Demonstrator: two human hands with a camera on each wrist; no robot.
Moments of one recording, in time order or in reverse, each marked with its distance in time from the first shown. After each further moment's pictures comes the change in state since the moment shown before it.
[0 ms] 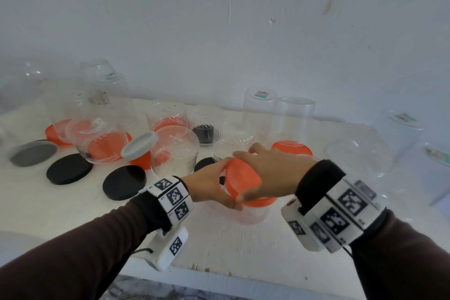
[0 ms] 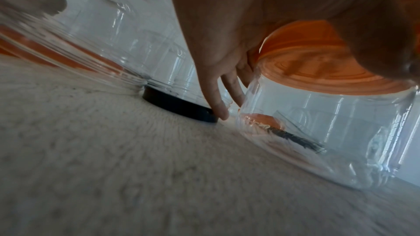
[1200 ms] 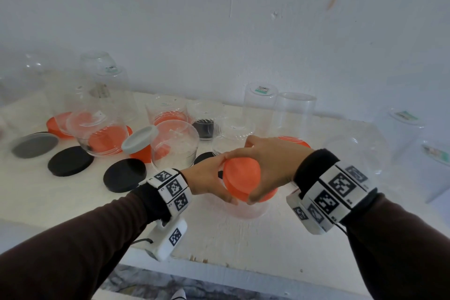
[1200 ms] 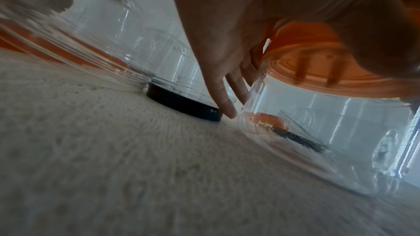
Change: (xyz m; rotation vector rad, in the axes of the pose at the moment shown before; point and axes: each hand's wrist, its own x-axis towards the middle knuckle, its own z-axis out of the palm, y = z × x) left_hand 0.001 0.000 -0.001 -0.009 -0.007 0.029; right_hand 0.007 0.010 -0.006 -0.044 0.046 -0.121
